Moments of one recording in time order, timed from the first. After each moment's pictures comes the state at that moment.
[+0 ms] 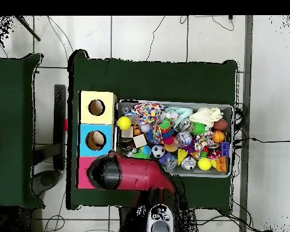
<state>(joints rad) -0.05 -0.78 -0.11 1.90 -0.03 0.47 2.00</state>
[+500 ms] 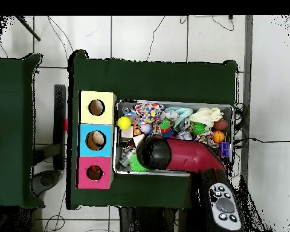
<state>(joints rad) -0.32 -0.72 0.02 1.77 -0.23 0.50 1.94</state>
